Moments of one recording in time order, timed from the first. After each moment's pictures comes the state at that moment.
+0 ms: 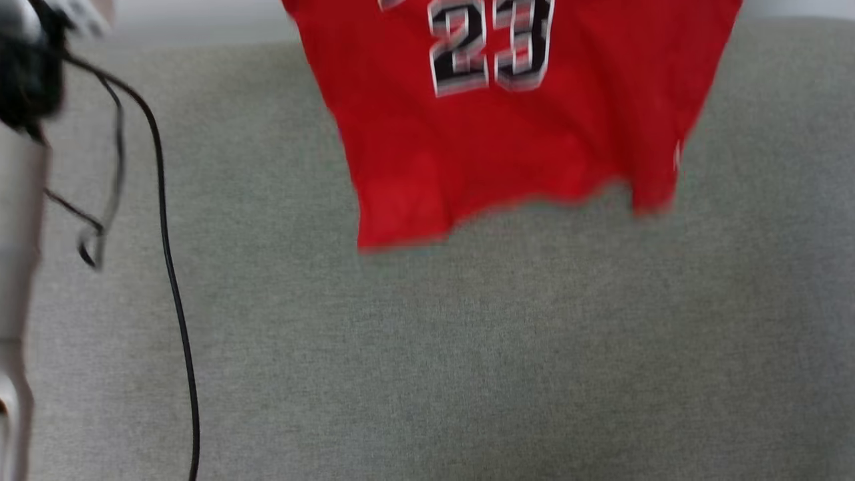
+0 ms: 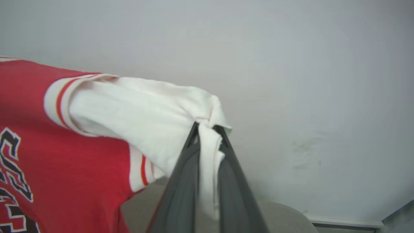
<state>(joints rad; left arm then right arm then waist) -1.12 0.48 -0.30 0.56 -0.53 0.12 0.07 -1.18 -0.41 0.15 0.65 0.38 0.13 0.25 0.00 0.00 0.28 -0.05</state>
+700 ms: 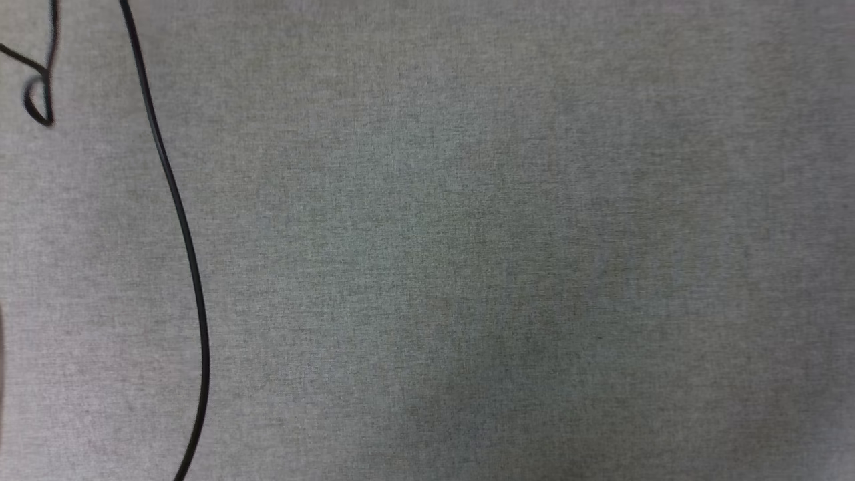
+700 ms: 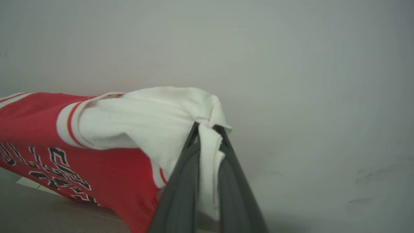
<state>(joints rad) -1.51 0.44 -0.30 0.74 -0.49 0.10 -0.08 -1.60 -0.33 0.15 0.84 0.28 0.13 0.09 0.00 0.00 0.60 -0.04</state>
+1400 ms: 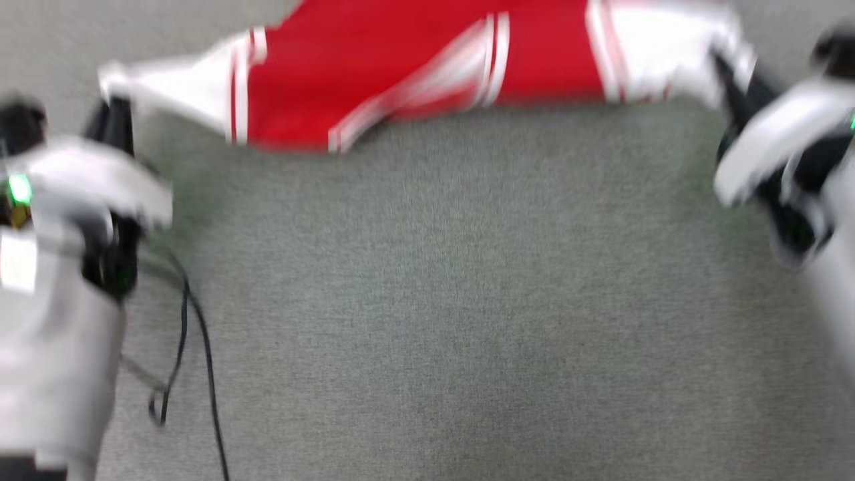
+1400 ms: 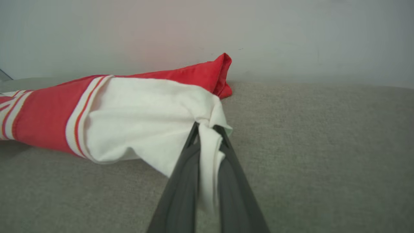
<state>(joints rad) -0.86 0.41 -0.23 0.82 -0.69 -0.08 -0.23 -0.96 -0.37 0.41 0.80 0.64 0.13 -0.08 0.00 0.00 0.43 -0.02</state>
